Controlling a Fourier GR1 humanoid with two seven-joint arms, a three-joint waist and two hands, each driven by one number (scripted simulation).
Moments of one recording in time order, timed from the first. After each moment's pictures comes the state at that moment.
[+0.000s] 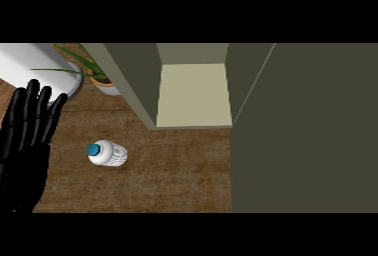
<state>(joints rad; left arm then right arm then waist) 0.01 0.09 -0.01 -2.10 0.00 -0.03 0.00 0.02 -0.07 0.02 -2.10 0.00 0.00 0.01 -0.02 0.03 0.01</state>
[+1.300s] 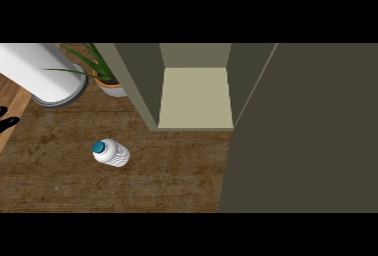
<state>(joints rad) -0.03 0.76 0.19 -1.64 1.21 -0.90 0.20 0.19 -0.05 0.33 -2.46 0.05 0.04 0.28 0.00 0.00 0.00</state>
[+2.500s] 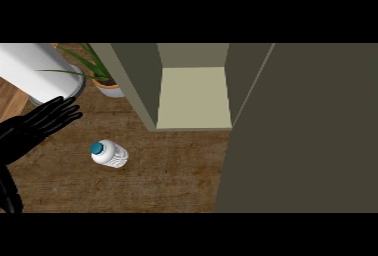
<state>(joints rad) -0.22 0.44 0.24 -1.34 0.58 -1.02 0.12 0.13 -0.06 0.50 -2.48 0.09 -0.08 0.39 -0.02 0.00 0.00</state>
